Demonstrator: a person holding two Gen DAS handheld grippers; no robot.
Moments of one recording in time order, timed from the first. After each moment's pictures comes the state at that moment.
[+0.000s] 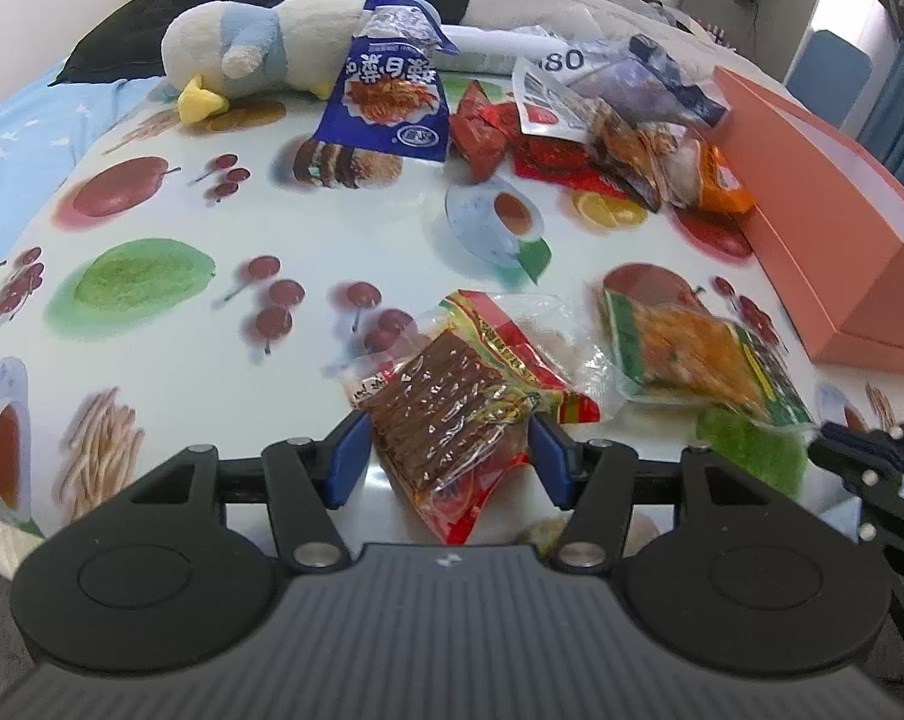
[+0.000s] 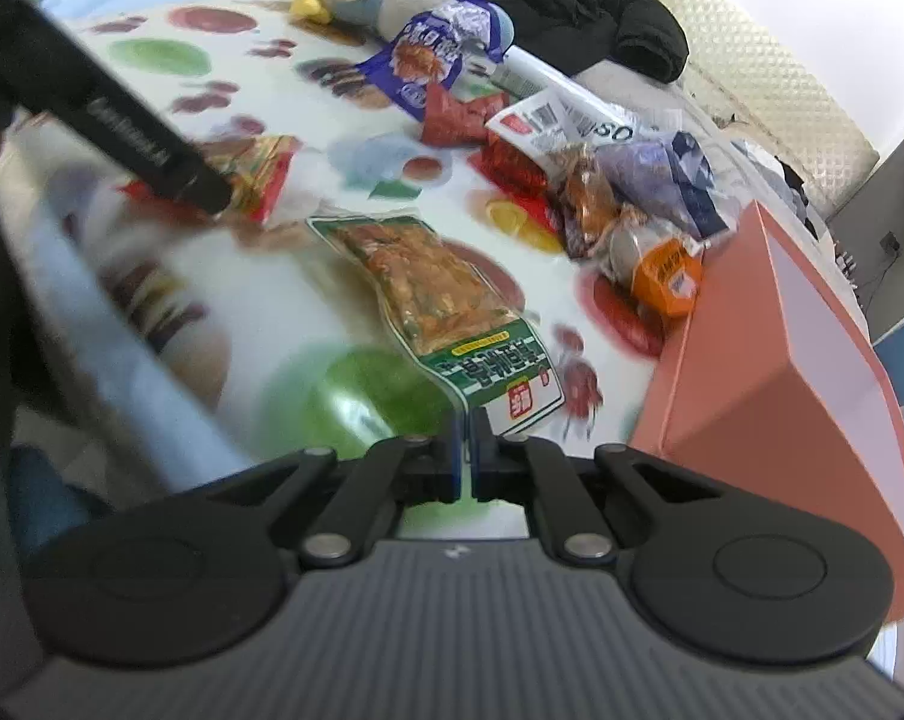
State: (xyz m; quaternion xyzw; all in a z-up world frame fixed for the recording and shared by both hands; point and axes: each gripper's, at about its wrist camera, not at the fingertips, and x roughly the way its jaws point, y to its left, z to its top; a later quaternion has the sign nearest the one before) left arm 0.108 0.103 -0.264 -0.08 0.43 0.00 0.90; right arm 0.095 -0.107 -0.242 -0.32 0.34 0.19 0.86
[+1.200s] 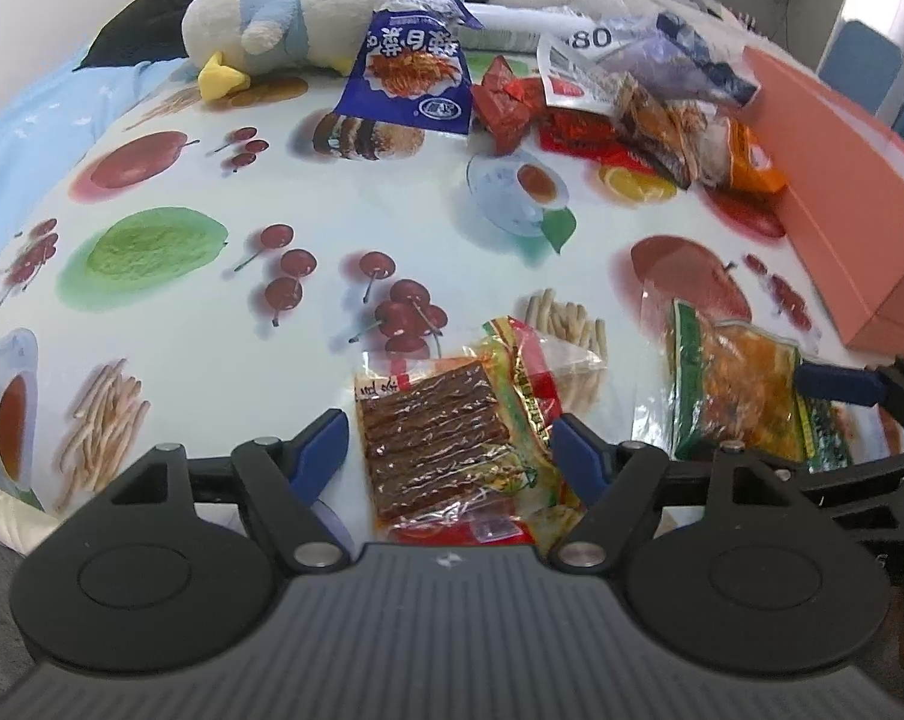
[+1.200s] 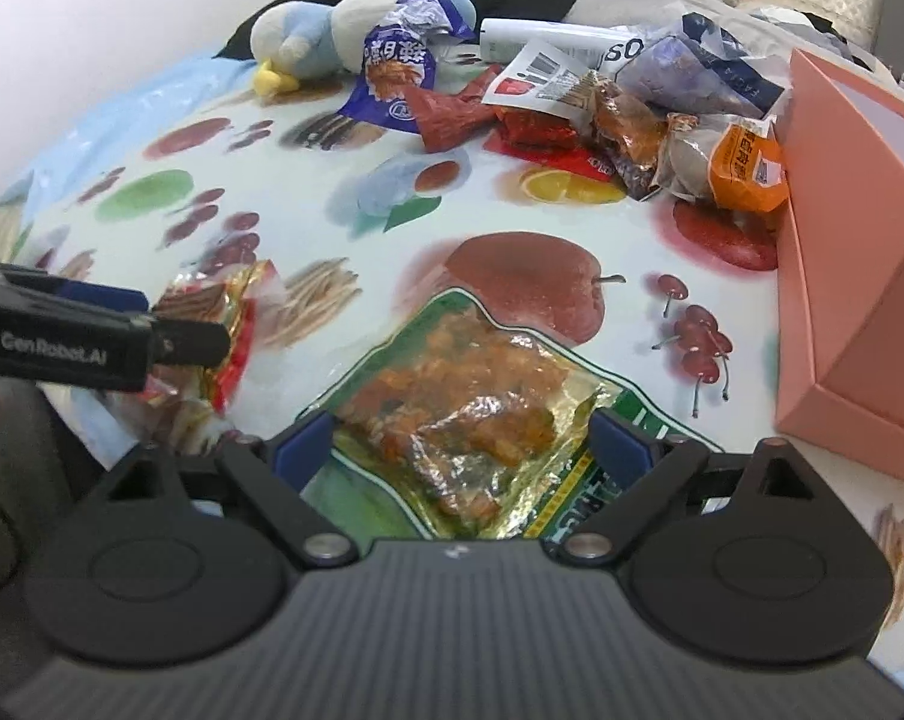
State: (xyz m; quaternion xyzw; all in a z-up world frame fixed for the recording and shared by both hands) left arm 0.112 0.093 -0.279 -0.07 0.44 0.04 0.89; right arm 0.149 -0.122 -0.268 -0.08 0.40 0.25 0.88
